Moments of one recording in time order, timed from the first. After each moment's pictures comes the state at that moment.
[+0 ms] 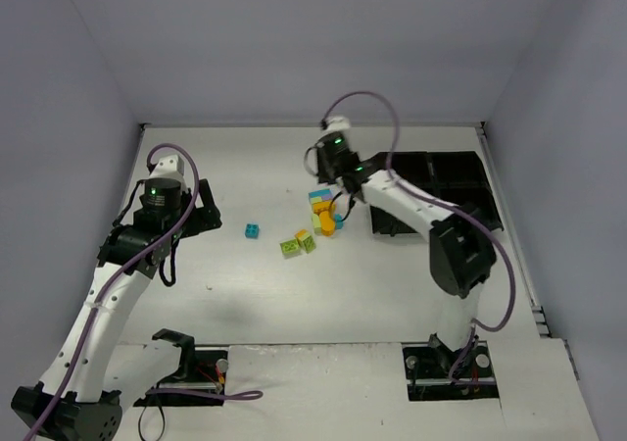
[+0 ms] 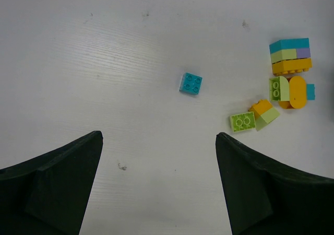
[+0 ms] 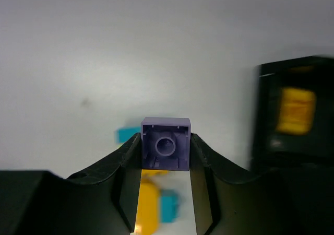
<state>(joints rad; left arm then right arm) -0.26 0.93 1.06 -0.80 -0.18 -0.41 0.66 1.91 1.49 -0.27 0.32 0.30</state>
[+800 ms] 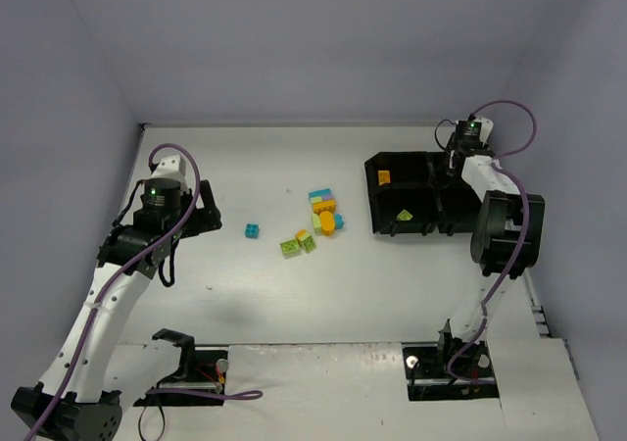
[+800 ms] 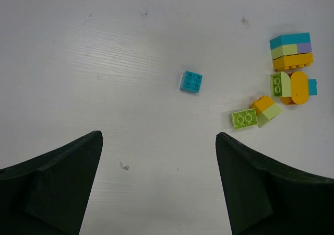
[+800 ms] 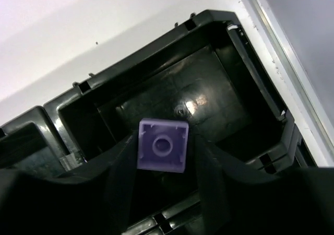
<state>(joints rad) -0.26 0.92 1.06 -0.80 -0.17 -0.39 -0.11 1.94 1.42 -0.24 0.27 0.26</state>
